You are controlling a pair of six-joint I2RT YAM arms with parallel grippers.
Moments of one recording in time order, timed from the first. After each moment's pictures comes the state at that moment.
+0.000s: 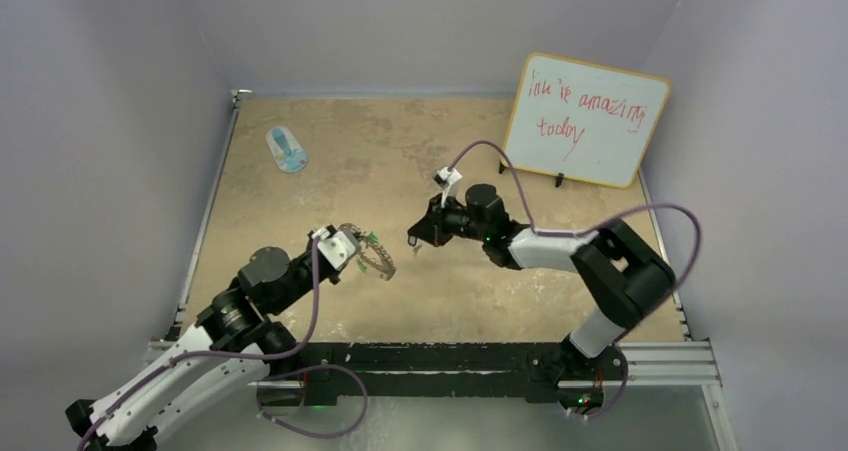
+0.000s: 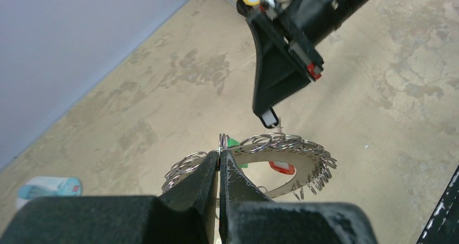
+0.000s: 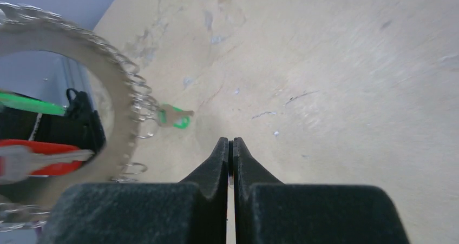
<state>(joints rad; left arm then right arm) -0.83 0.39 0.56 -0.31 -0.08 0.31 0.71 1.71 0.71 0.63 -0.48 0.48</state>
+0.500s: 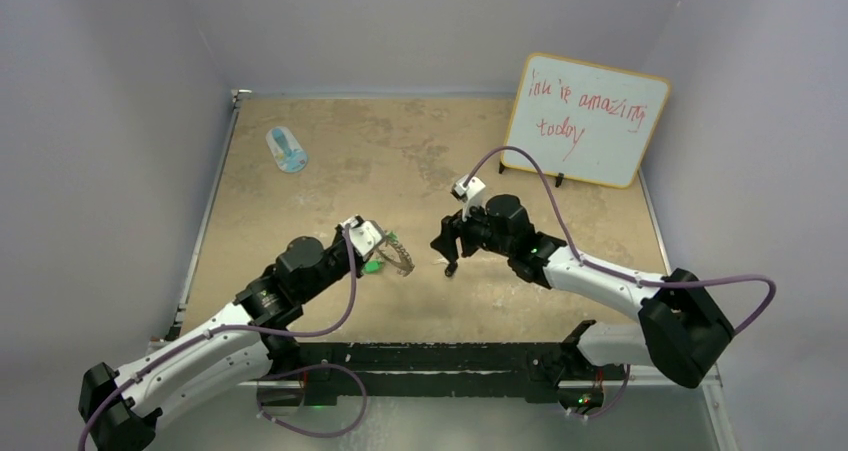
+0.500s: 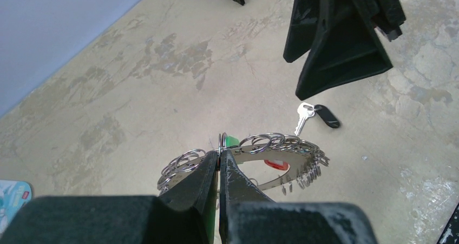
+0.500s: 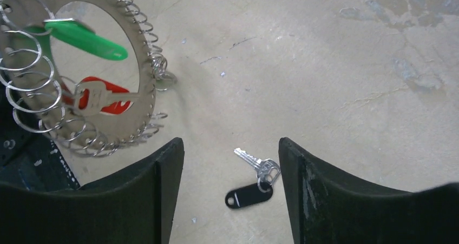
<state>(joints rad) -0.83 0.64 0.44 0.02 -0.05 0.23 0.73 1.27 0.61 0.19 -0.21 0.20</state>
